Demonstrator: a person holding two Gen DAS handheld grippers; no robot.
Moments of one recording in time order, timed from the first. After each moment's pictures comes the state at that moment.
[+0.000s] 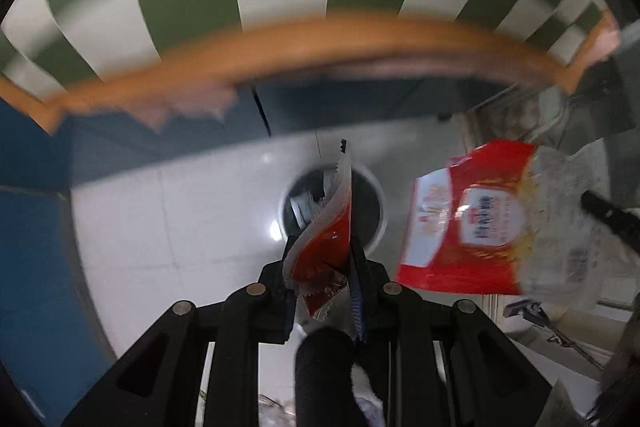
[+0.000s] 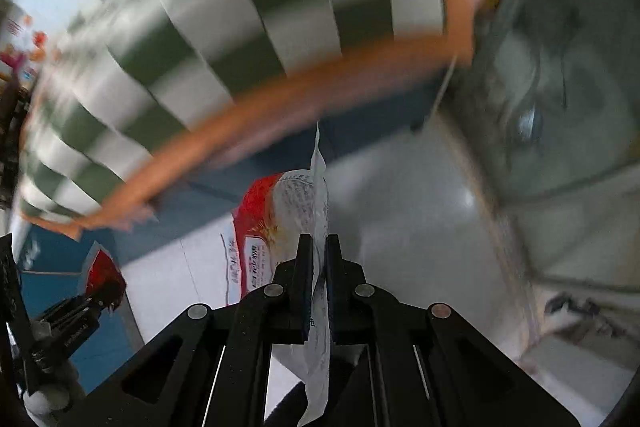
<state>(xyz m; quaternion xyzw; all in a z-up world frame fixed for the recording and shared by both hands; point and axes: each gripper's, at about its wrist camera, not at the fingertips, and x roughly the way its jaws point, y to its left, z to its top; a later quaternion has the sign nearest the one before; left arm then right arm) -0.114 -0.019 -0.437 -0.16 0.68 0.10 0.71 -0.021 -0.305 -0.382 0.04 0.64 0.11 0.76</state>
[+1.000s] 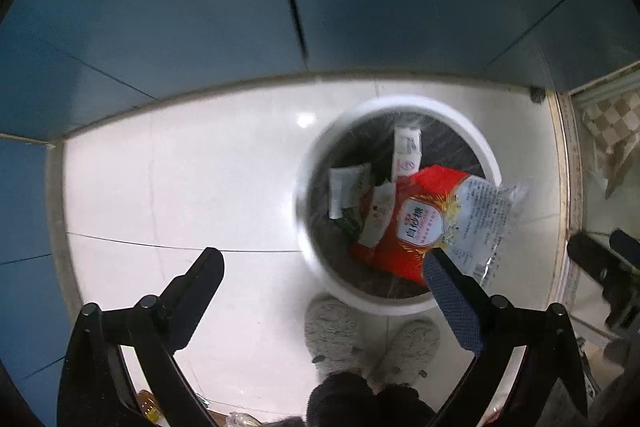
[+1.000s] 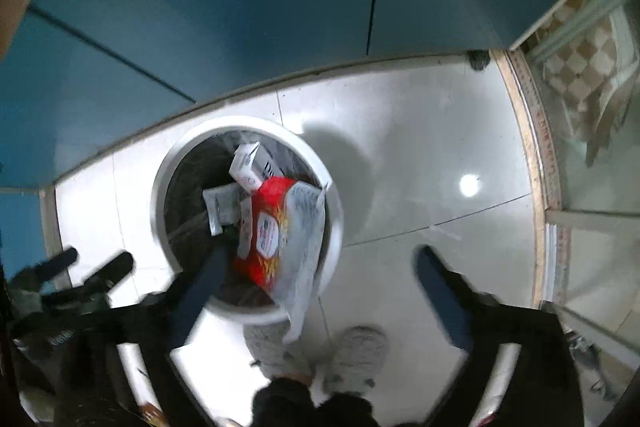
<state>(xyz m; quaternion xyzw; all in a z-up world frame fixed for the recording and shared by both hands) -0.135 -0.028 -0.675 -0.14 0.68 0.20 0.69 -0.037 -0.221 -0.676 -0.10 0.68 0.18 0.71</state>
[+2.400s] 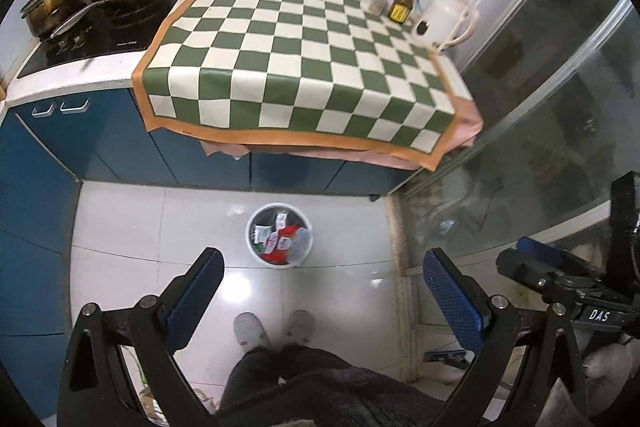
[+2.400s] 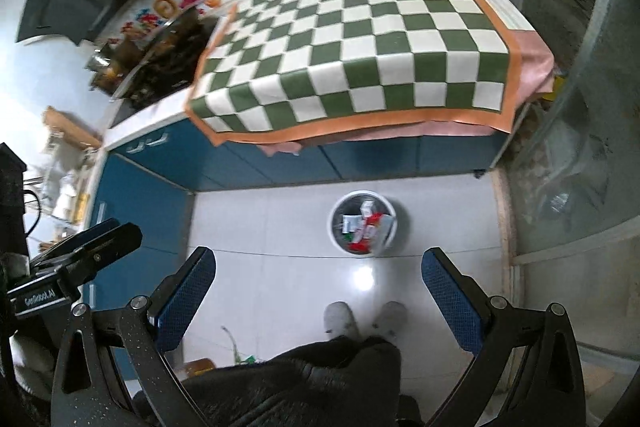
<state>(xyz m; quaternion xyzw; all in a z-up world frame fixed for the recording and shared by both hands) -0.282 -0.112 -0.080 -0.24 0.50 0.12 0.82 -0.212 -0.369 -0.021 -0.02 0.55 0.36 0.75</state>
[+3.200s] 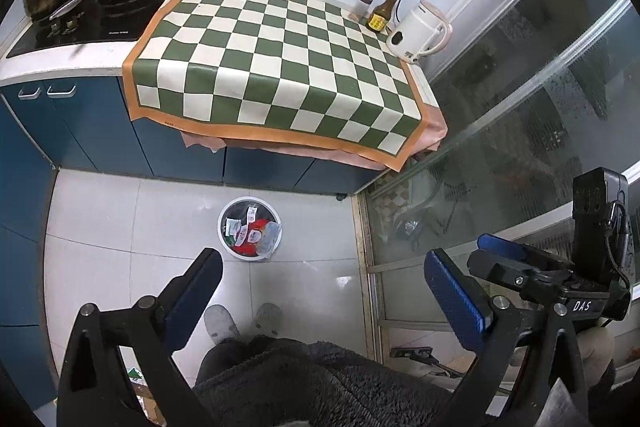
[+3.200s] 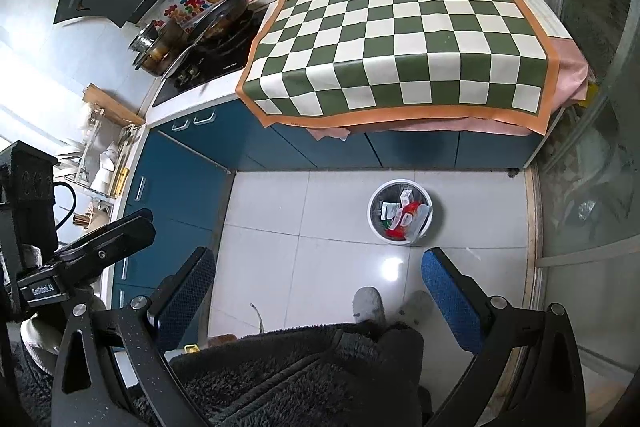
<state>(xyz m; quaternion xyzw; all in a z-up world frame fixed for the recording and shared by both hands) -0.315 -0.114 -0.055 -0.28 0.49 0.08 0.82 -0.239 -0.364 0.008 -0.02 0.56 0.40 0.72</state>
